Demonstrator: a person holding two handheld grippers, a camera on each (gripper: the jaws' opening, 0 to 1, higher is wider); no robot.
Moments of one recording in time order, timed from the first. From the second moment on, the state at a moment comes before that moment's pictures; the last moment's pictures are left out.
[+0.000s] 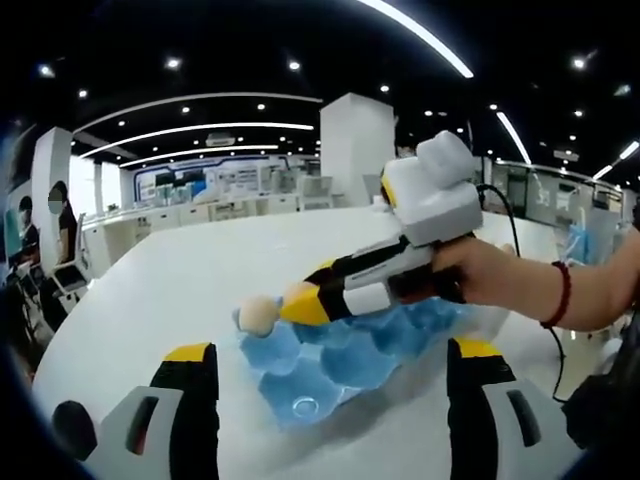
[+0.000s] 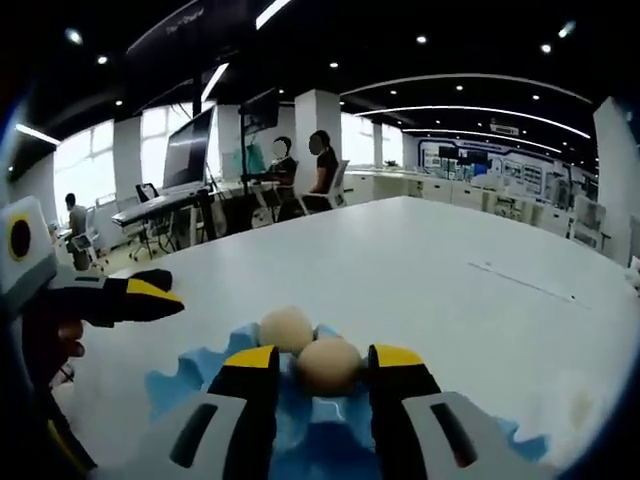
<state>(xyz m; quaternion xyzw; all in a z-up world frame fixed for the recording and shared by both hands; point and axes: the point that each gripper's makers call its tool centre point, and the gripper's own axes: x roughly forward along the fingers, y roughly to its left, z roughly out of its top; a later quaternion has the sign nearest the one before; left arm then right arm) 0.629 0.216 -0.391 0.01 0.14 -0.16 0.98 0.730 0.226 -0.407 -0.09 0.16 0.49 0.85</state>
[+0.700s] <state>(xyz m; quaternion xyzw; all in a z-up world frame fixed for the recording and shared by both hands) 0.623 0.219 -0.389 0.00 0.14 -0.14 0.98 0.720 0.210 -0.397 -0.06 0.15 0.50 0.85</state>
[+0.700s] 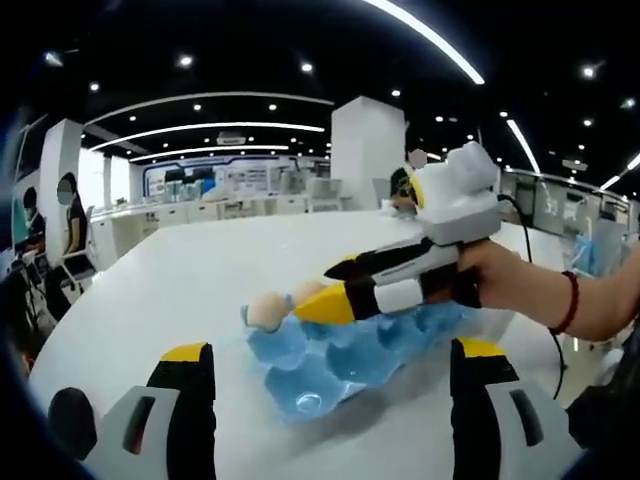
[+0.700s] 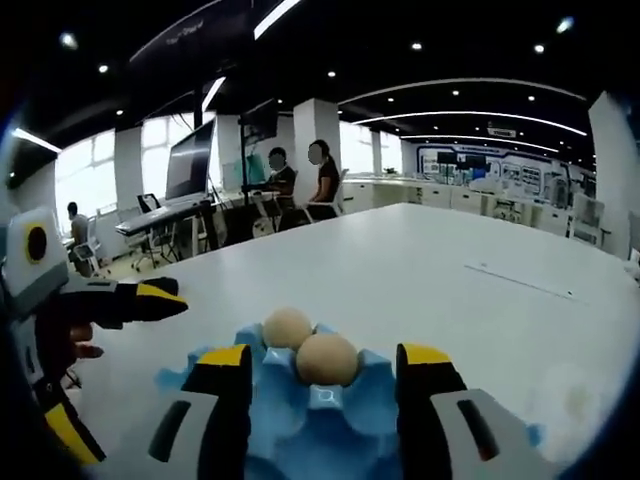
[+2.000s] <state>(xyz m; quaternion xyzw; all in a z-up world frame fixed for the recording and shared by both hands) 0.626 0.201 -0.388 0.01 0.15 -0.14 0.98 0.736 0.128 -0.381 -0.05 0.15 0.44 0.88</state>
